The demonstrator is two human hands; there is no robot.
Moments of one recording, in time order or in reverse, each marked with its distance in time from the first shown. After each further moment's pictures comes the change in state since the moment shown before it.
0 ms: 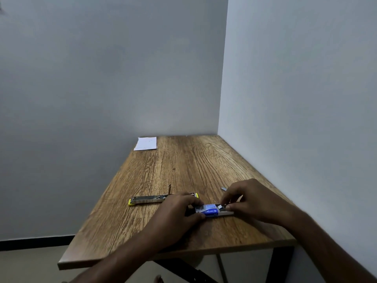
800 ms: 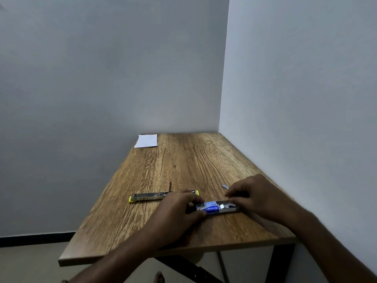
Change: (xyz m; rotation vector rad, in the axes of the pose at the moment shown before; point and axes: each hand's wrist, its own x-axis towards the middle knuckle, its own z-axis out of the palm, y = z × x) left_hand -0.002 -0.001 0.001 -0.003 0.007 0.001; right_hand -0.003 0.005 0.002 -0.074 0.111 -0.007
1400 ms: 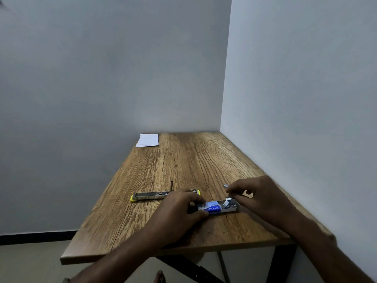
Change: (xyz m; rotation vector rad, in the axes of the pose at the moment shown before) left_hand -0.001 0.002 -0.002 0.018 -0.005 -0.004; right_hand -0.010 0.001 0.010 0.059 0.219 -0.088
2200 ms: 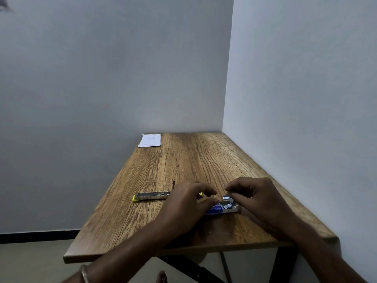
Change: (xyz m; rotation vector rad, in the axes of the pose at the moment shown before) left_hand 0.017 0.017 0.001 -0.023 0.099 0.018; right_hand -0.002 -0.002 0.014 0.266 0.096 0.030
